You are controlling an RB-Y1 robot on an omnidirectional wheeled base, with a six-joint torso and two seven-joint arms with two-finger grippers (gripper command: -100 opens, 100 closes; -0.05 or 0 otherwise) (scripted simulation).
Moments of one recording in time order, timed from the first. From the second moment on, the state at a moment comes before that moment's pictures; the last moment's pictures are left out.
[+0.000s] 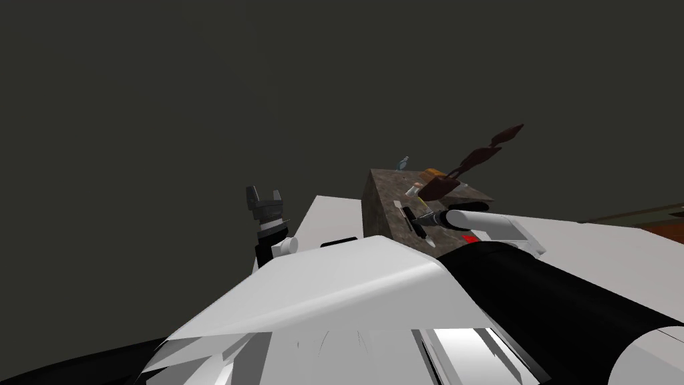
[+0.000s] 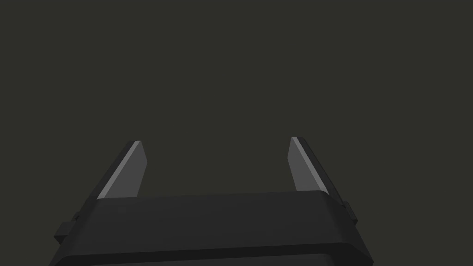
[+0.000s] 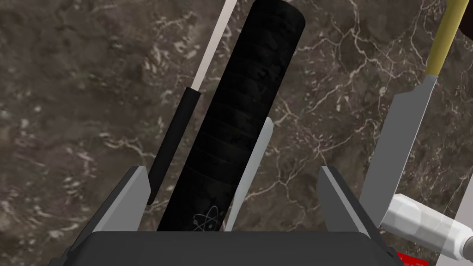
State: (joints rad) left arm 0.48 -0.04 -0.03 -2.25 0.06 -0.43 0.06; right arm 0.59 -0.72 -0.71 -1.95 -0.84 1.31 -0.99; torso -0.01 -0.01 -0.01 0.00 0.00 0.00
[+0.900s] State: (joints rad) left arm 0.48 -0.04 -0.03 -2.25 0.06 -0.43 0.06; right arm 0.63 -0.76 -0.71 -1.89 -0.96 1.55 -1.16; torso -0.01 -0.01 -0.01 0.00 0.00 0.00
